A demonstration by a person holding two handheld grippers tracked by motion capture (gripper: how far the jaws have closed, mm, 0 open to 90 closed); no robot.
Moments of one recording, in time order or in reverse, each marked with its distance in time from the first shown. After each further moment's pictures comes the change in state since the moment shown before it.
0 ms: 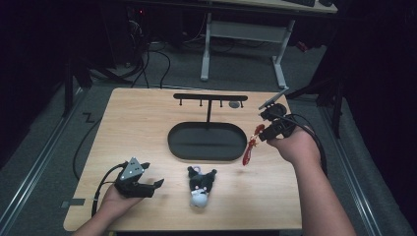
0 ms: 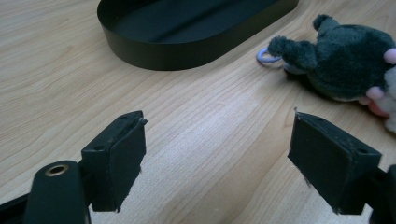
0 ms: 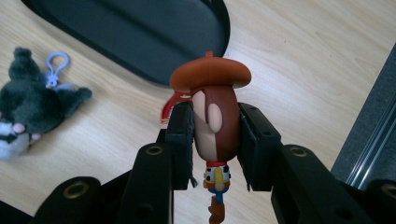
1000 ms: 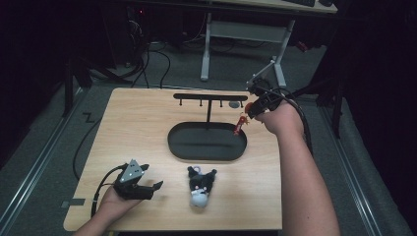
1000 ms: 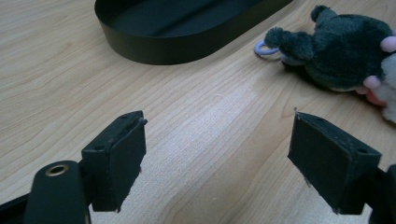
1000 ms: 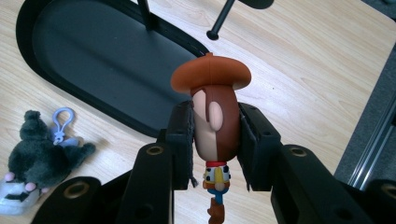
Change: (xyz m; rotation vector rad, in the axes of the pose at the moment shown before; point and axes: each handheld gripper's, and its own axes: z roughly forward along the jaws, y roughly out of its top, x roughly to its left) left arm -0.002 -0.003 -0.003 0.013 0.005 0.016; right arm -0.005 0.070 -0.002 -0.006 -0.008 0.025
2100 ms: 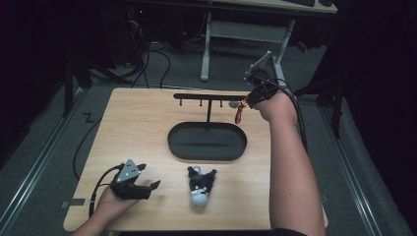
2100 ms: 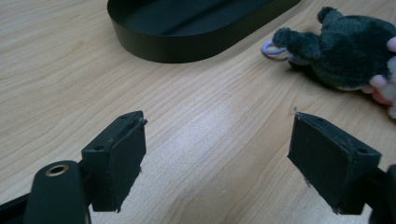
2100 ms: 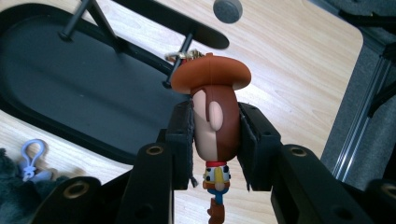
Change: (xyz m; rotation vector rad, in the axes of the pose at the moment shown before) left arm 0.004 -0.003 -0.005 -0.007 0.014 -0.007; right arm -0.014 0.030 0.012 0.003 -0.077 0.046
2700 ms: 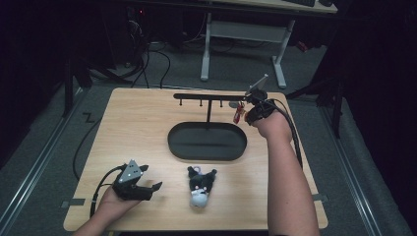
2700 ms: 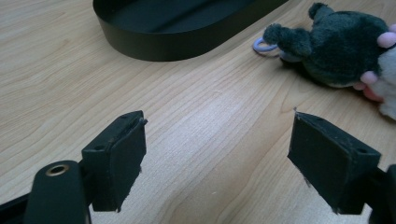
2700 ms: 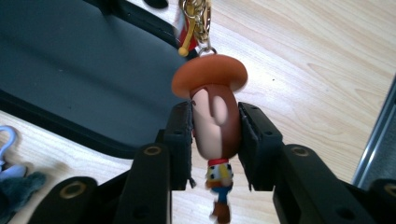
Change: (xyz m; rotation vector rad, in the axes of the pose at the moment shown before) left arm -0.004 0.001 0.004 0.008 -0.027 0.013; right arm 0.003 -0.032 0.059 0.043 0.041 0.018
